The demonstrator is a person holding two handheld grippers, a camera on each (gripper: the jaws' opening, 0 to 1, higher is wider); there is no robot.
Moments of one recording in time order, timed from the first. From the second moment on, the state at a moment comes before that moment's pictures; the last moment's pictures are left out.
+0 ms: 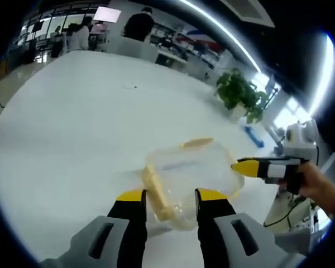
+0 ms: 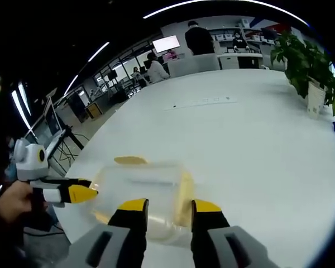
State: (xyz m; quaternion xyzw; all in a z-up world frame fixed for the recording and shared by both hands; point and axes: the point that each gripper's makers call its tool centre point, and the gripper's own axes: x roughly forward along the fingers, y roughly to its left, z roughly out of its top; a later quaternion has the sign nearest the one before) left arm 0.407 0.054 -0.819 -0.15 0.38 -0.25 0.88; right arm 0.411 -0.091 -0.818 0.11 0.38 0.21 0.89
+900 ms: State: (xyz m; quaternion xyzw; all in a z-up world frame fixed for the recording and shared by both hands) left arm 0.408 0.053 -0.820 -0.14 0.39 -0.30 0.86; right arm 0.412 -0.090 -0.820 0.12 0.42 0.24 0.87
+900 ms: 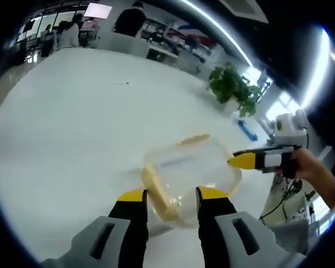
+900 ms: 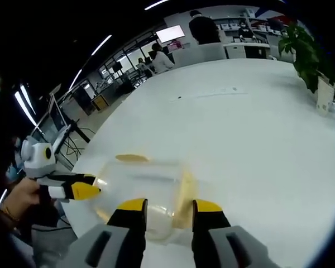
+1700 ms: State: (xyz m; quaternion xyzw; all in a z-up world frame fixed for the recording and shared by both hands) left arm 0.413 0.050 -0.821 -0.13 0.39 -0.30 0.86; right arm 0.413 -0.090 -0.822 0.12 0.45 0.25 0.85
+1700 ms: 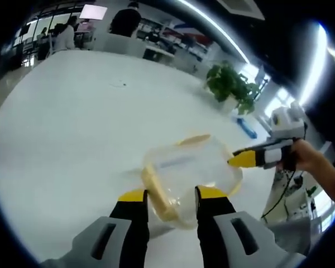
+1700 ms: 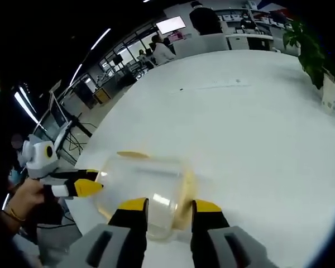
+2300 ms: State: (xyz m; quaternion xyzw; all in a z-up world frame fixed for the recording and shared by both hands) left arm 0.413 0.051 -0.822 -0.12 0.40 -0.32 0.85; right arm 0.411 -0.092 -0.823 0.12 0.45 0.26 0.84
